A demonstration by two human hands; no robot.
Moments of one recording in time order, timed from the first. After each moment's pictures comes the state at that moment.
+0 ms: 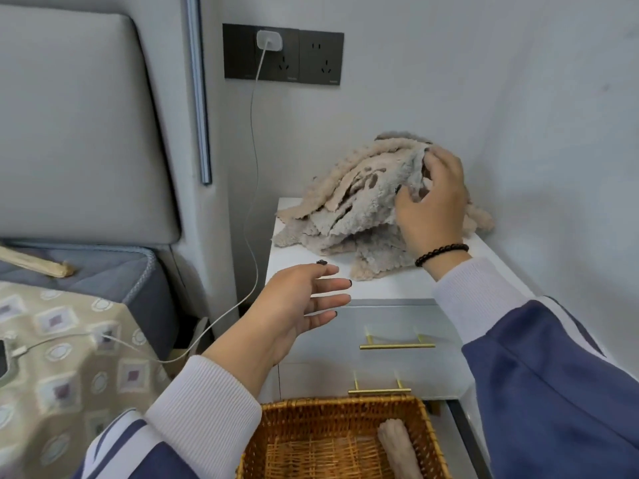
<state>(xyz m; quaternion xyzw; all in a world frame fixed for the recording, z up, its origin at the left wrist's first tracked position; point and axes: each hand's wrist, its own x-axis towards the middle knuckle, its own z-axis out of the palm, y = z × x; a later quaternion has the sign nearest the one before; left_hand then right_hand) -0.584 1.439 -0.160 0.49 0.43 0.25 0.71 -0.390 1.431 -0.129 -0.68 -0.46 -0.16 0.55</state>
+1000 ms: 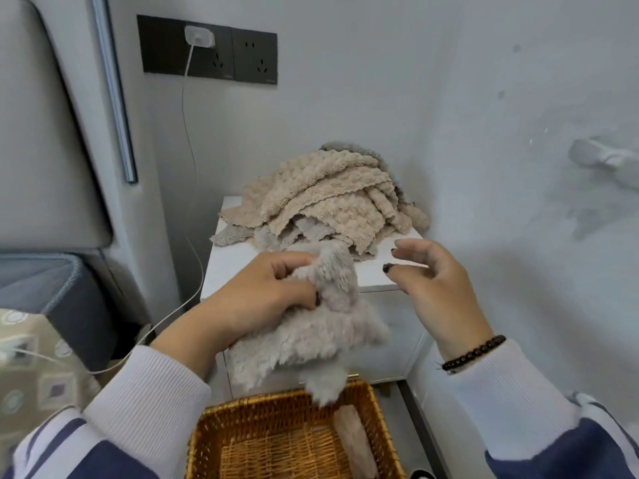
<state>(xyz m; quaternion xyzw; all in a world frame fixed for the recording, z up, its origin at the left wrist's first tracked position) -0.568 1.408 -0.137 0.74 0.23 0.17 0.60 -0.396 1.287 -0.145 -0.72 -0.33 0.15 0.59</state>
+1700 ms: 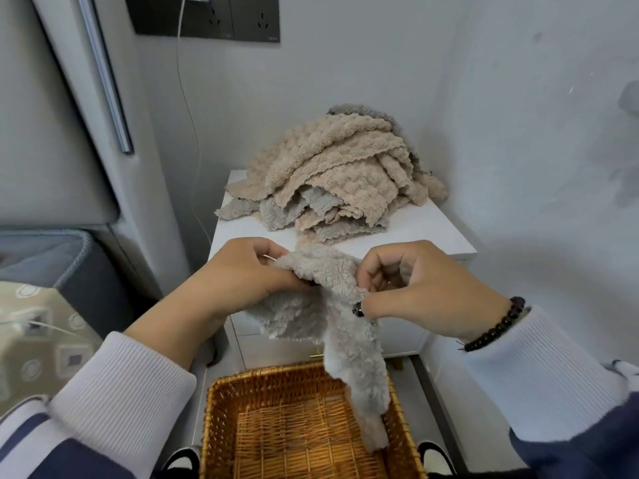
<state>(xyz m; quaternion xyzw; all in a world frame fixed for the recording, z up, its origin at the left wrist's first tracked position) -0.575 1.414 -0.154 0.72 0.42 0.18 0.52 -0.406 1.281 -0.137 -0.65 -0.57 0.32 0.40</state>
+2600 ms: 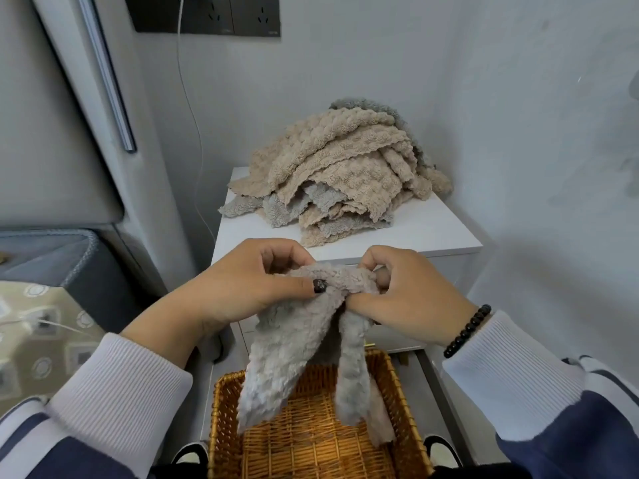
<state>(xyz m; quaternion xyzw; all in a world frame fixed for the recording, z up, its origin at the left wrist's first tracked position) -0.583 1.413 -0.154 0.77 0.26 0.16 0.57 -0.412 1.295 -0.168 -0.73 -0.55 0.22 0.34</state>
